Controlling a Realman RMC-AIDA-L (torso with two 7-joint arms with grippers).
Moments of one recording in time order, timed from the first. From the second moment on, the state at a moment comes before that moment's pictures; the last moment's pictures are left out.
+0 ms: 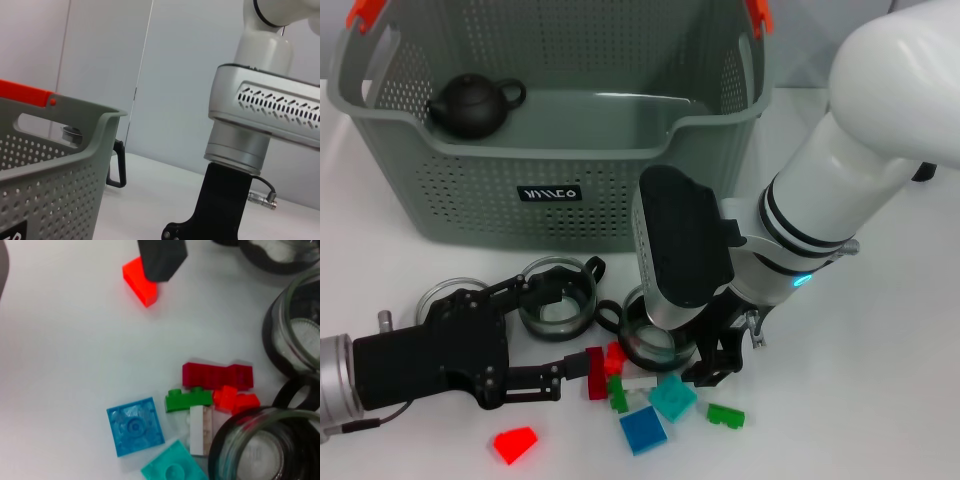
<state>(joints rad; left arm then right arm) -0.37 -2.14 0.41 0.58 2.14 1.81 -1.04 0.94 2.11 -1.88 -0.94 -2.36 -1.29 2.07</state>
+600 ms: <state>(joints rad) -0.36 -2.14 0.41 0.58 2.14 1.80 -1.04 0.95 2.11 -1.89 -0.94 -2.36 -1.28 2.09</state>
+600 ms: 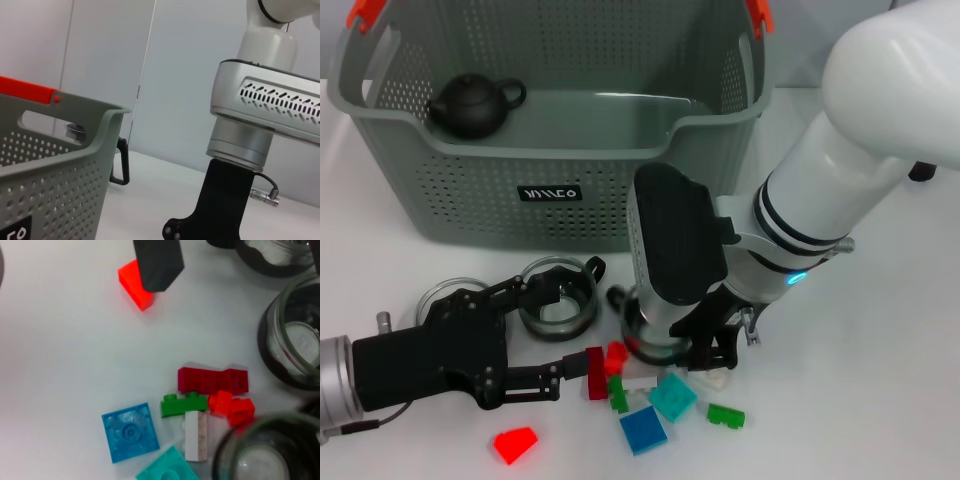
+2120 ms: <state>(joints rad) -0.36 -2.13 0.40 0.59 2.14 1.81 -1.04 0.89 2.10 -1.32 -1.69 -2.19 -1.79 2.32</state>
